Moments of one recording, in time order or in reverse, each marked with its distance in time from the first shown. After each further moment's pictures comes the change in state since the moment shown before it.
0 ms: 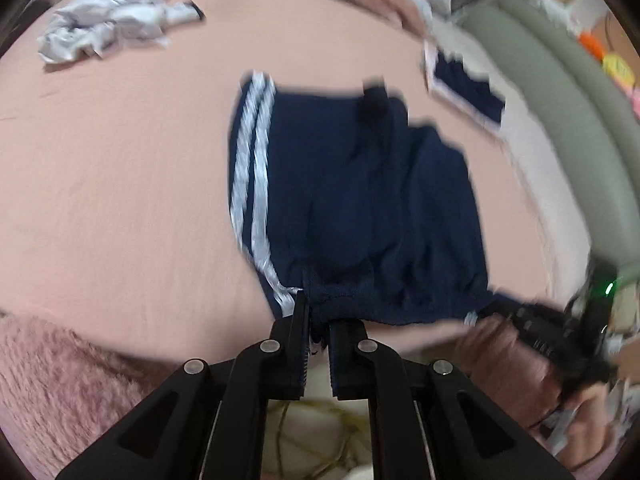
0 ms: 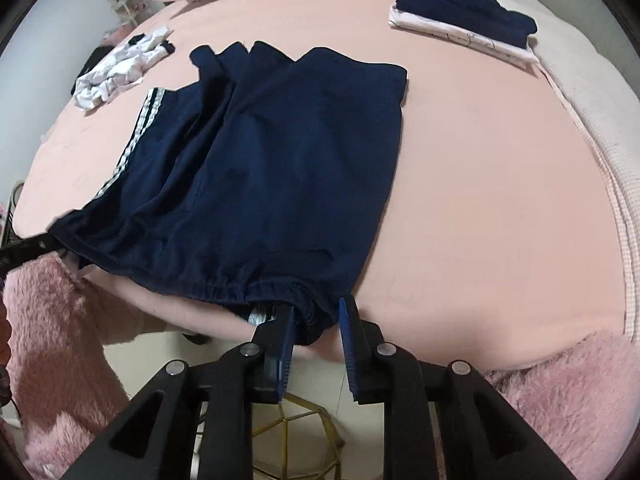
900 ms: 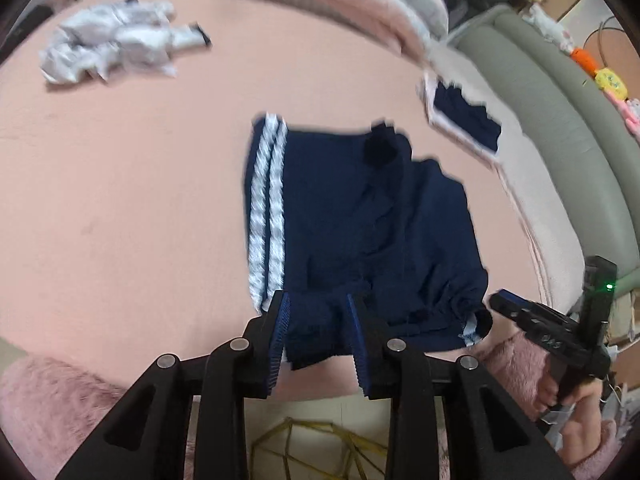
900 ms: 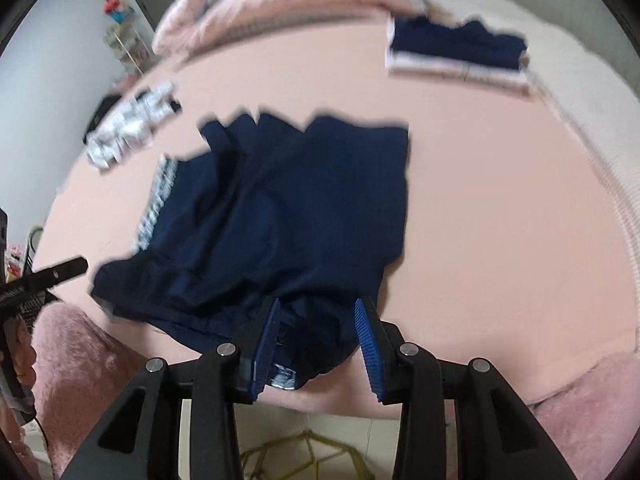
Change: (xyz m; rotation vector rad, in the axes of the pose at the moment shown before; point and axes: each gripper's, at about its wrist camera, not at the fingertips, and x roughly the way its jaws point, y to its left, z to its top) left arm 0.032 0.008 0.021 0.036 0.049 0.010; right arm 0.012 -0.008 0.027 0.064 -0.049 0.029
